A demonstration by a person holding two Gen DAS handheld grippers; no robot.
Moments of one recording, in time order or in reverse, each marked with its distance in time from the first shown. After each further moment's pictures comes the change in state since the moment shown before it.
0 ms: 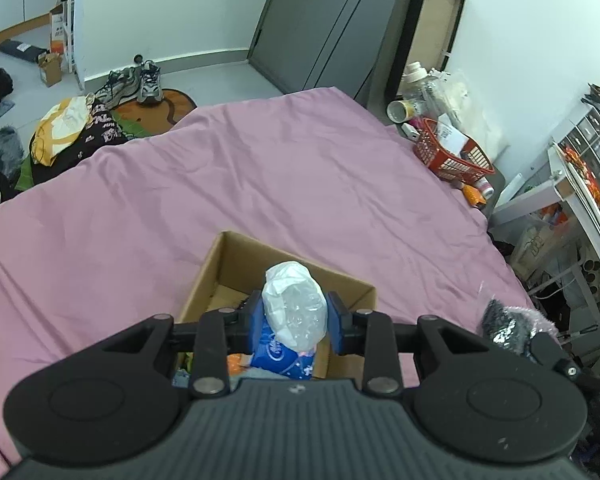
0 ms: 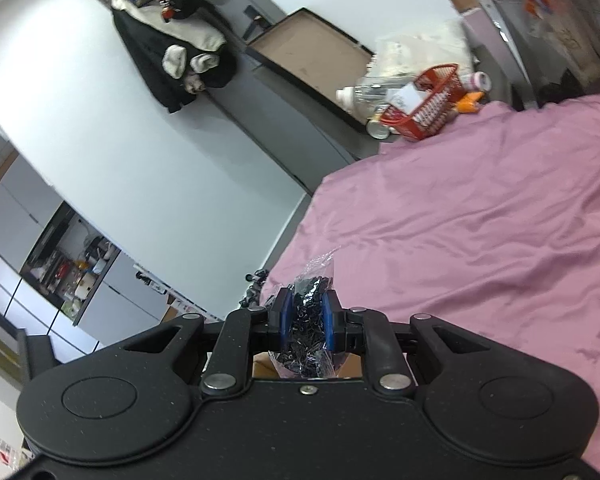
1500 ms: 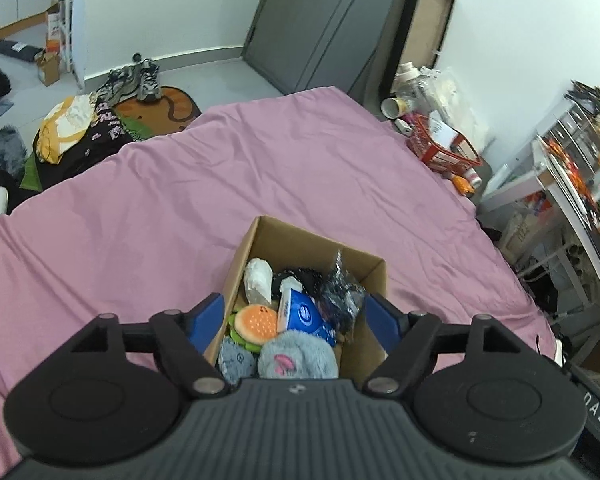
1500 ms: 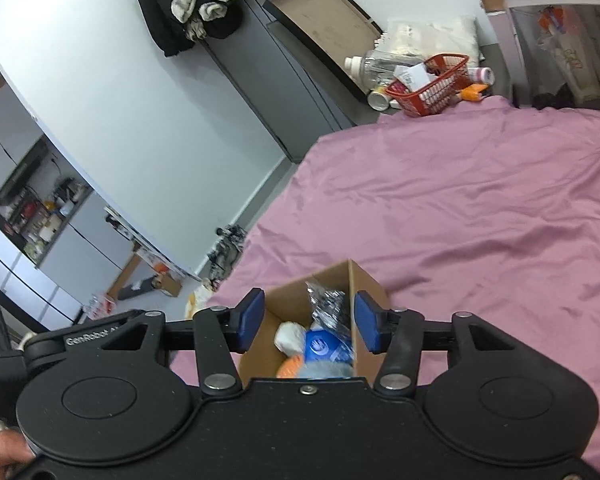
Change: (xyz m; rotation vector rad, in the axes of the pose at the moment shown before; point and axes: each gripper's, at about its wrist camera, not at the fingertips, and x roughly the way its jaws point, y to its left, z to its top) left arm -0.057 0.035 -0.014 0.038 0.020 -0.036; right arm -0.024 0.066 -0.038 -0.133 0.116 -0.168
